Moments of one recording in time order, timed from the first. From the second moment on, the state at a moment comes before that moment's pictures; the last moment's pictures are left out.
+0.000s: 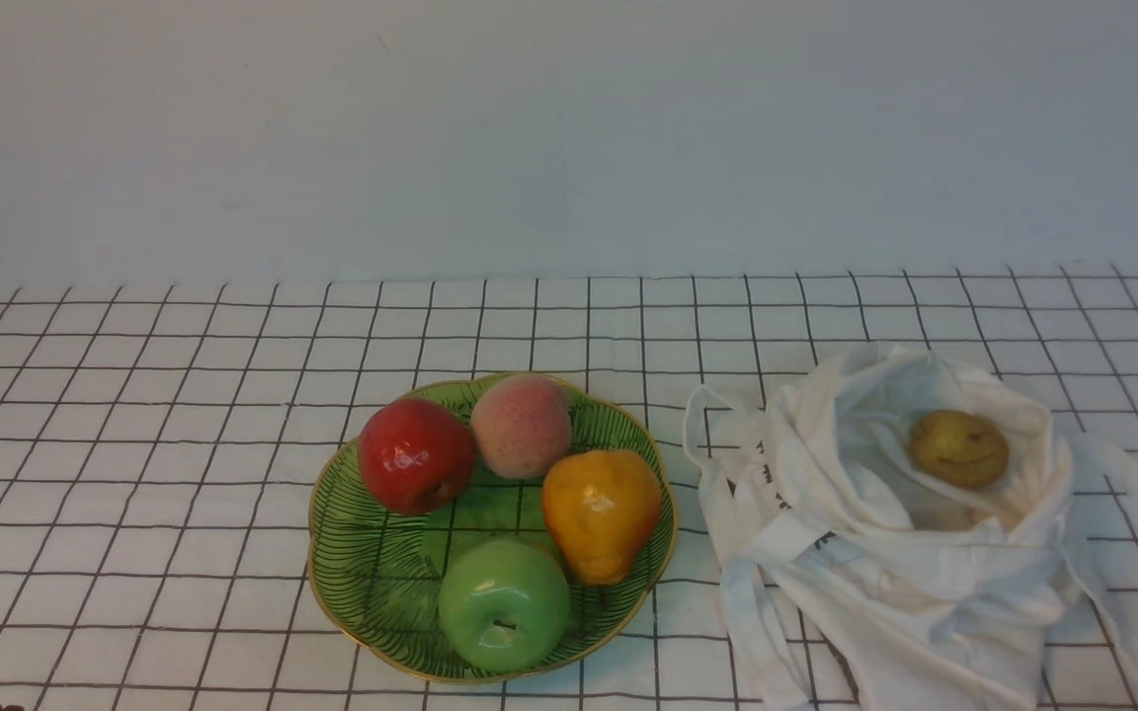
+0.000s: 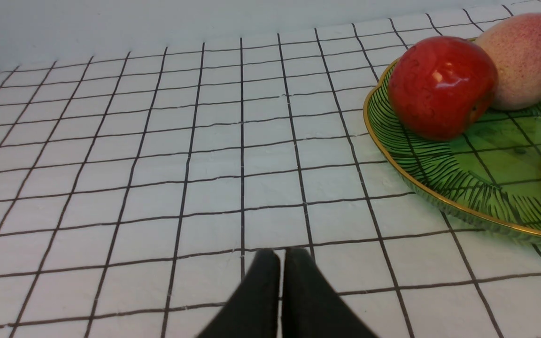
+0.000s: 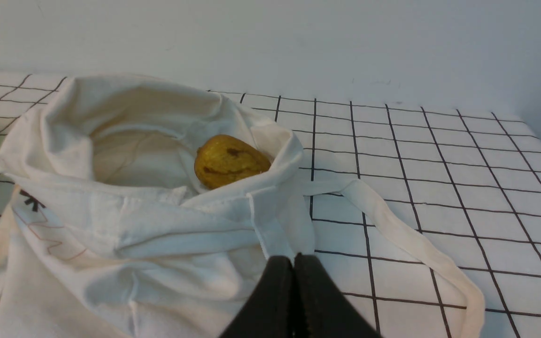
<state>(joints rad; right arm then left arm) 0.03 -0.02 0.02 -0.10 0.38 0.02 -0.08 -0.01 0.03 0.05 0.38 0.01</state>
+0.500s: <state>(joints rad) 0.03 -0.02 0.03 0.35 0.08 0.28 -0.08 -0.01 0.03 0.05 0.38 0.01</state>
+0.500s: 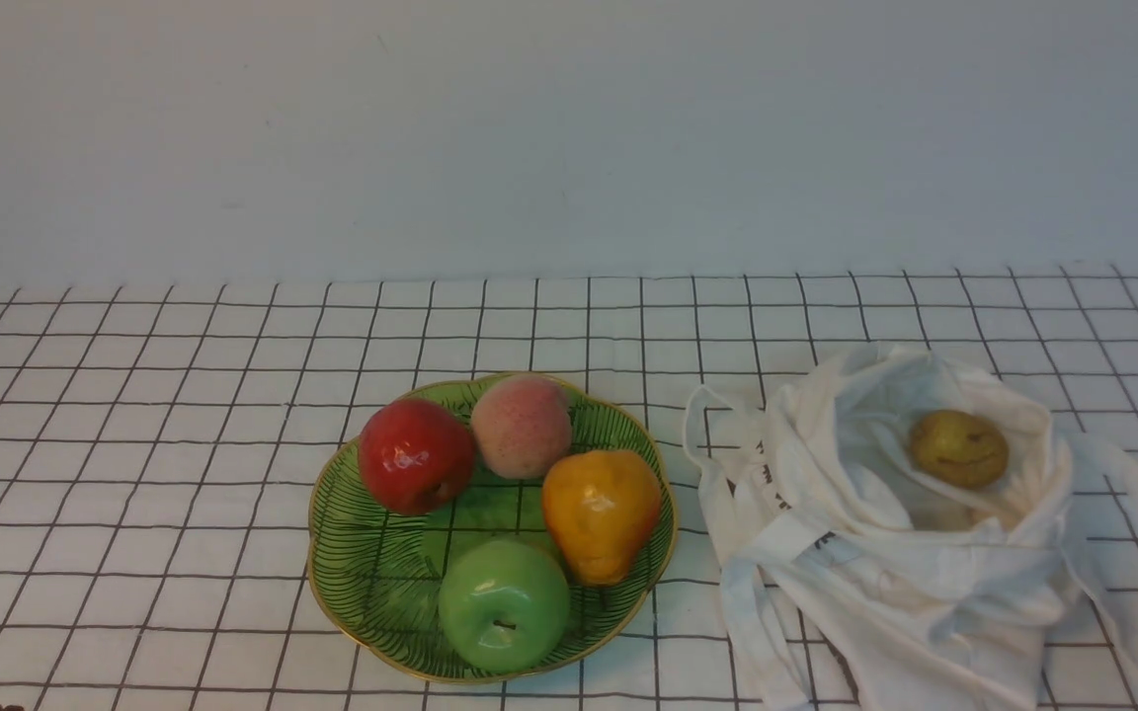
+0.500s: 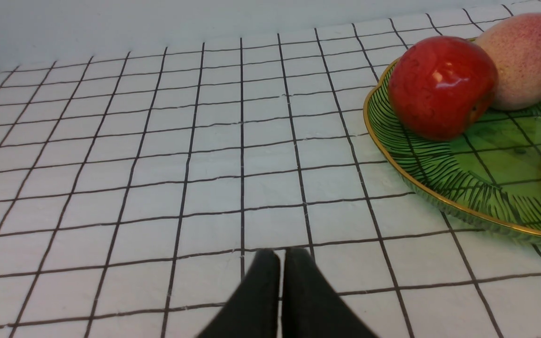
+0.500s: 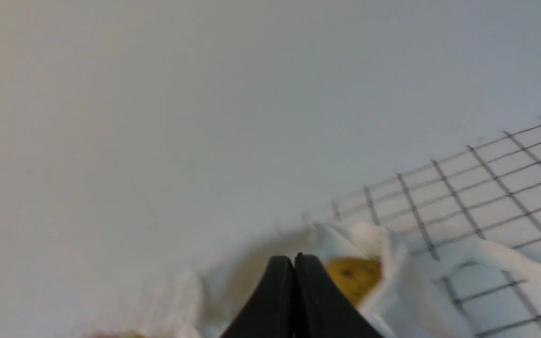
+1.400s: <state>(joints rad) 0.08 0.88 -0.79 0.17 0.85 -0.10 -0.08 -0.01 0.03 0.05 0.38 0.01</state>
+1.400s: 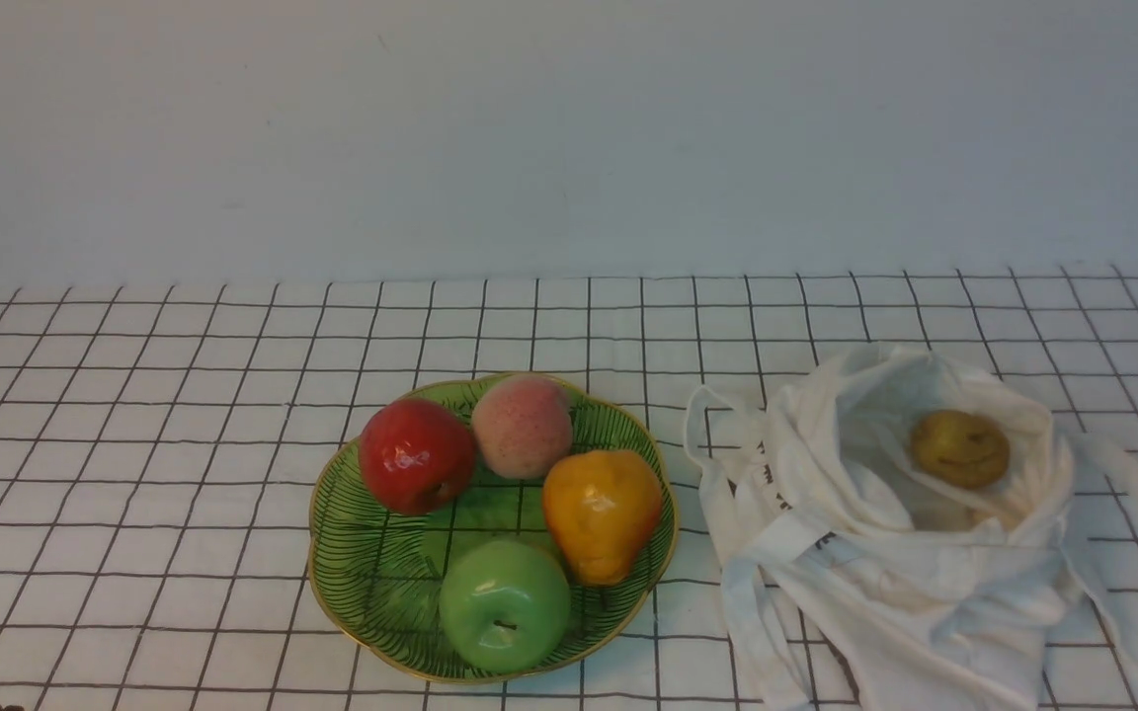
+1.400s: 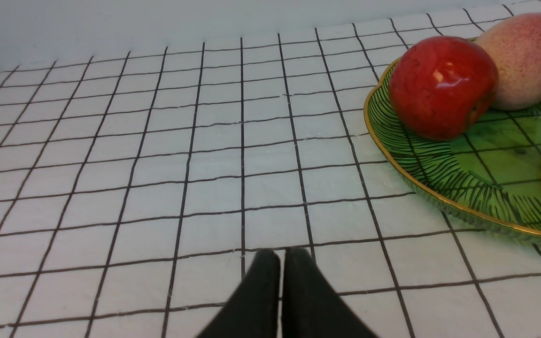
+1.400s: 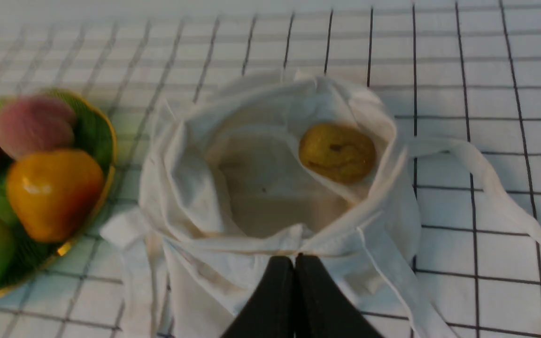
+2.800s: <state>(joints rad) 0.20 1.89 -1.23 -0.23 0.72 -0.13 -0.08 -0.01 0.03 0.05 0.38 0.01</state>
